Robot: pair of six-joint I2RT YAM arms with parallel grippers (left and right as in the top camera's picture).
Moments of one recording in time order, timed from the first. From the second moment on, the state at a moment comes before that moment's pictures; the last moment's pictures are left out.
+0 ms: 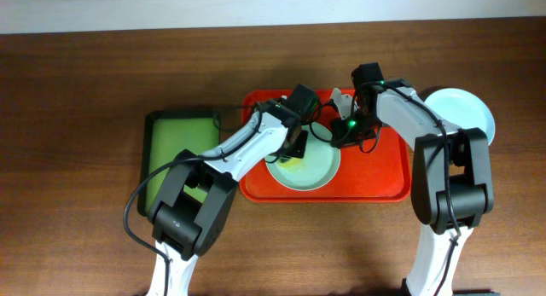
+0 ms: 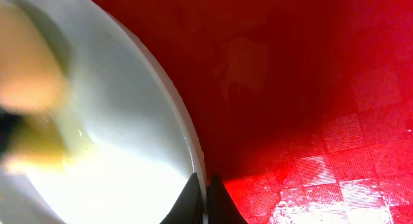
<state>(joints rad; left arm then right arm) -0.63 2.17 1.62 -0.82 -0.11 -0.39 0.14 2.11 1.47 -0.86 -0.37 -0.15</state>
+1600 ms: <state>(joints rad) -0.08 1.87 1.48 -1.08 -0.05 -0.36 0.74 2.00 1.84 -1.21 1.18 0.05</state>
